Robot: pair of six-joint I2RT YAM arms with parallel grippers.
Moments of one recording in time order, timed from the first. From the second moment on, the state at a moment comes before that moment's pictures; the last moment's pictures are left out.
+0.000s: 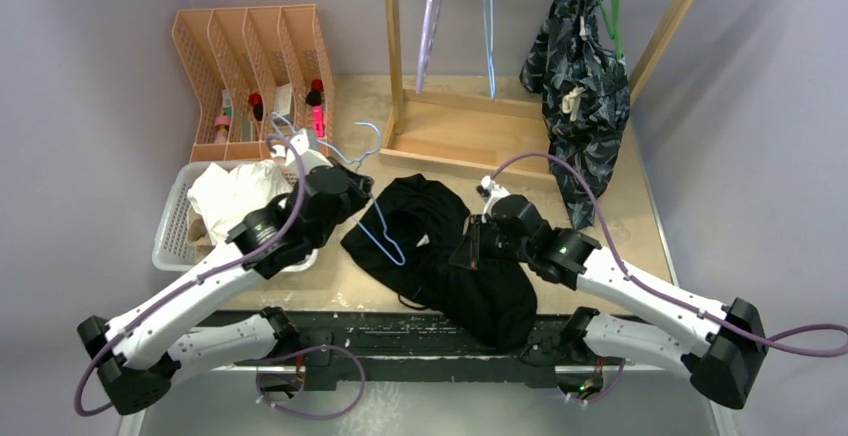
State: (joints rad) left arm -0.84 0.97 1.02 -0.55 -0.56 -1.09; right arm 0.86 0.98 0.68 -0.44 -0.12 0.78
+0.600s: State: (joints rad) left arm -0.84 0.74 1.05 -0.75 -0.75 -1.13; right arm 0.89 1.36 1.46 -0.44 0.00 0.56
